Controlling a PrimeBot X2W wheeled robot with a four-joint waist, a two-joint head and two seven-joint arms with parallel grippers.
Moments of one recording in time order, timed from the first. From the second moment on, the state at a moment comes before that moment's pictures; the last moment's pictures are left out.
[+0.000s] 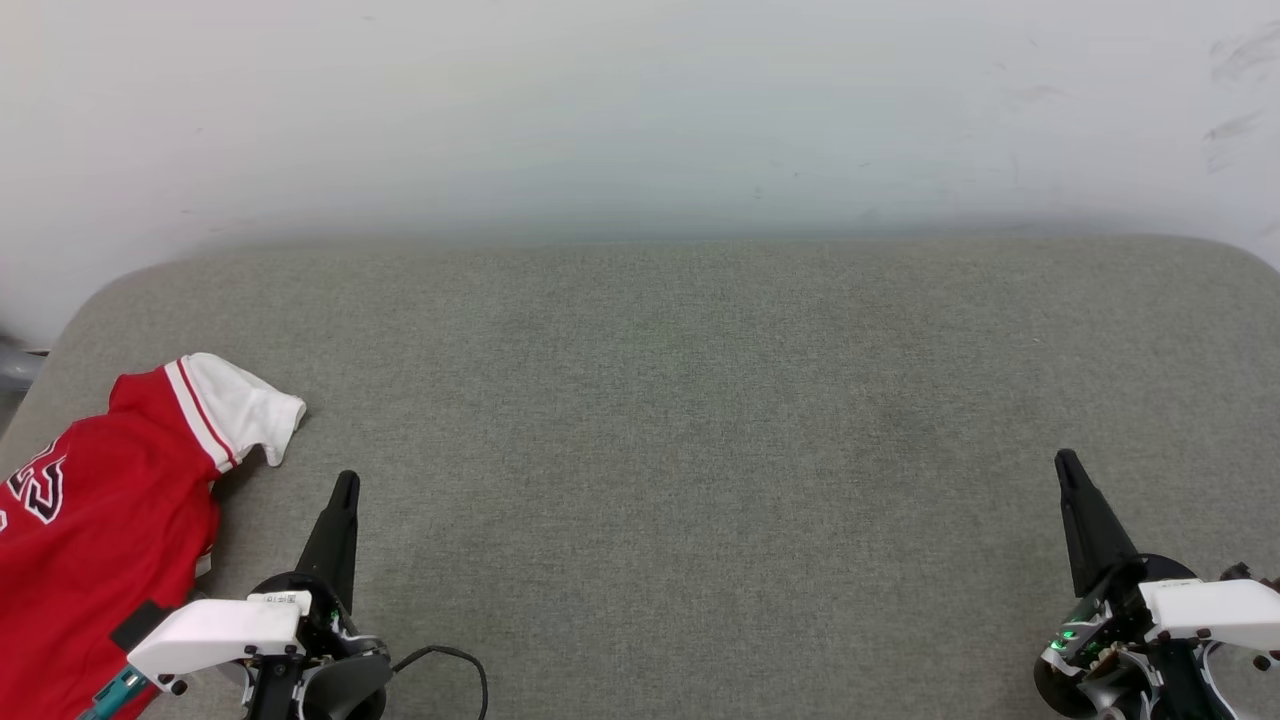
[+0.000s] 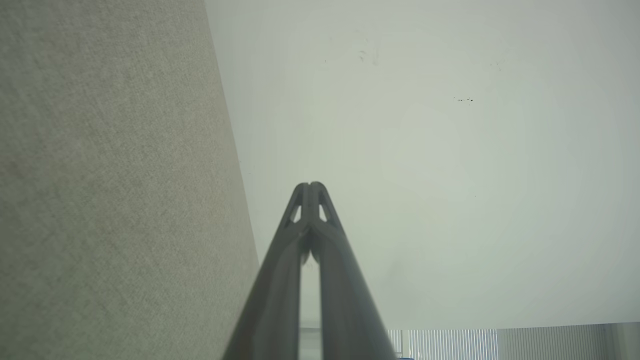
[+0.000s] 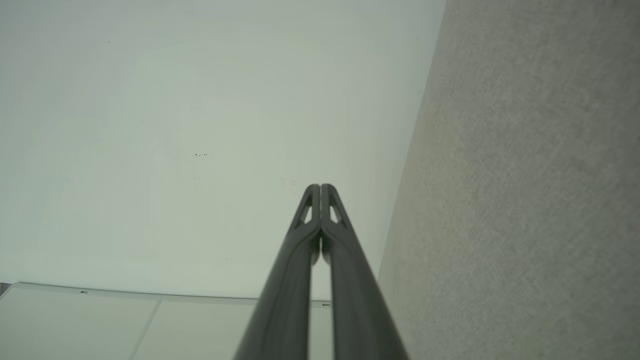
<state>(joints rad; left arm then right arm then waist) -0.11 0.05 0.11 0.25 -1.61 -0.13 0.11 -0.10 -0.05 -0.11 0.25 1.62 0.13 0.11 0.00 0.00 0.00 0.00</state>
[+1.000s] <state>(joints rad) -0.11 0.05 0.11 0.25 -1.61 -0.13 0.11 -0.10 -0.05 -0.11 0.25 1.62 0.13 0.11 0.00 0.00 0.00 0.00</state>
